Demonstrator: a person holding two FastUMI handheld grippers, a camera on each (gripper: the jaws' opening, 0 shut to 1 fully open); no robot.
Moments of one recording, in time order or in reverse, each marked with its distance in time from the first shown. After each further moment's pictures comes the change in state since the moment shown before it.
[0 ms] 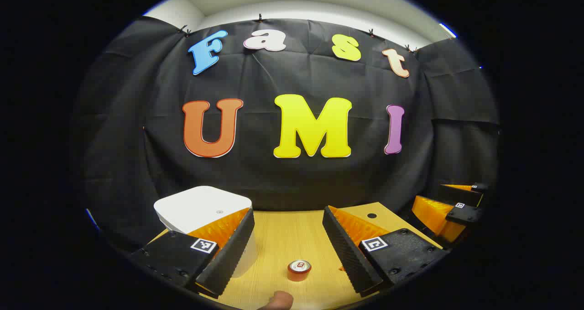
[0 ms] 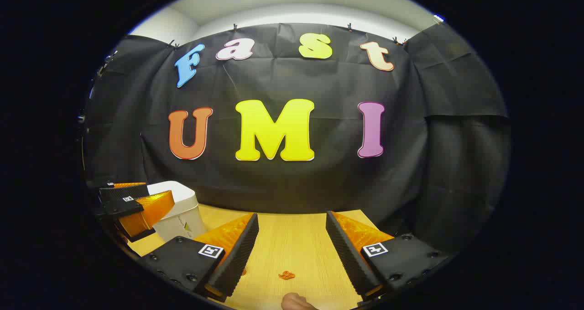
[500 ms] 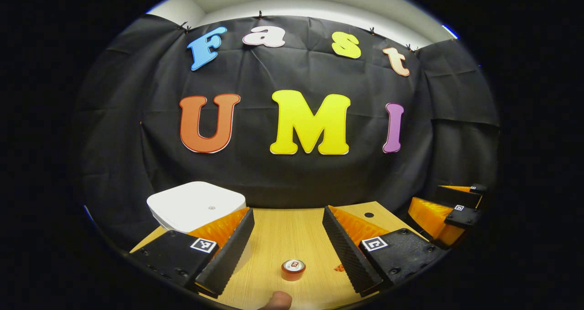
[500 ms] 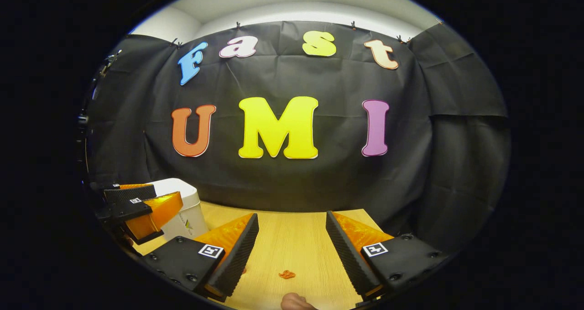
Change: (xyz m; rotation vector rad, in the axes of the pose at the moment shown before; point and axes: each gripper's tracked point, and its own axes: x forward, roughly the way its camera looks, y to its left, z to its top) left arm 0.005 -0.007 -0.006 -0.010 0.013 -0.005; right arm 0.002 0.006 0.000 -0.017 0.003 0.033
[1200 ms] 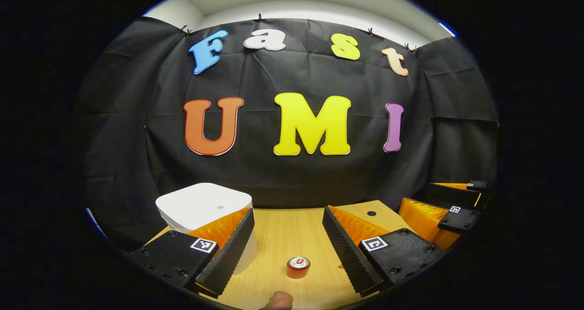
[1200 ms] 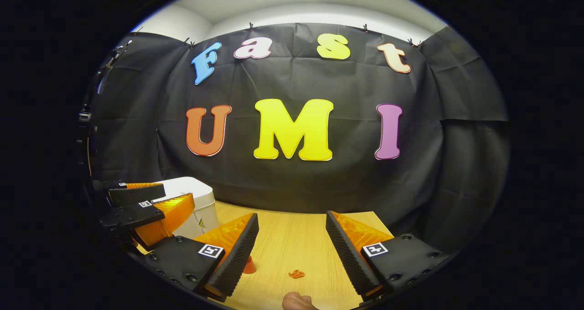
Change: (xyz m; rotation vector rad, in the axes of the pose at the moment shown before) left arm -0.018 0.009 0.000 0.012 -0.018 0.018; right arm -0.012 0.028 0.000 -0.018 -0.001 0.065
